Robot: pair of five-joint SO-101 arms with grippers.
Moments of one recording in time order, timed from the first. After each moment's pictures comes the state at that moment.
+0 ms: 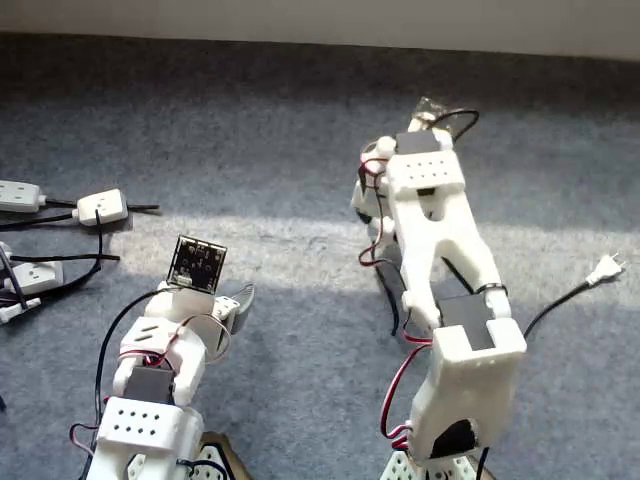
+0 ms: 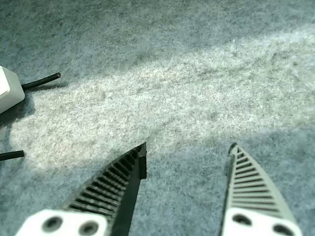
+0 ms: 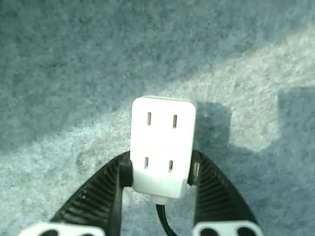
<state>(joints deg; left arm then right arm) 0.6 -81.4 96.6 33.9 -8.0 -14.6 19.6 -8.3 79.3 -34.0</state>
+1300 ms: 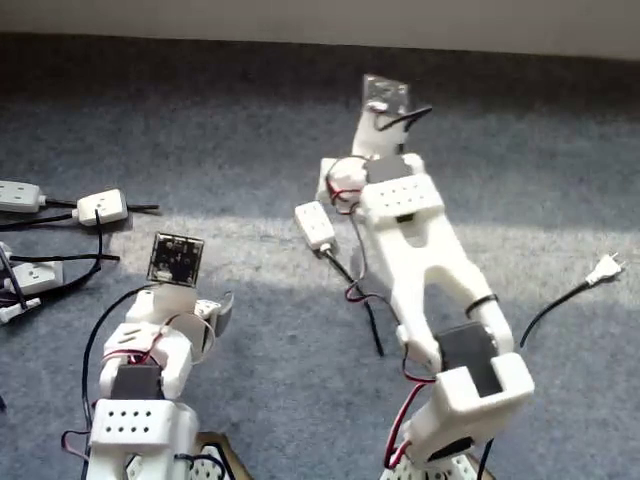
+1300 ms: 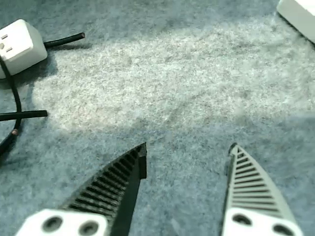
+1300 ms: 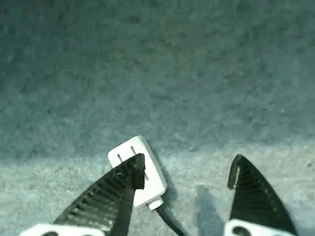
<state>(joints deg) -6.3 -81.4 93.4 42.9 -8.0 -18.3 7.6 4.5 54.3 -22.8</state>
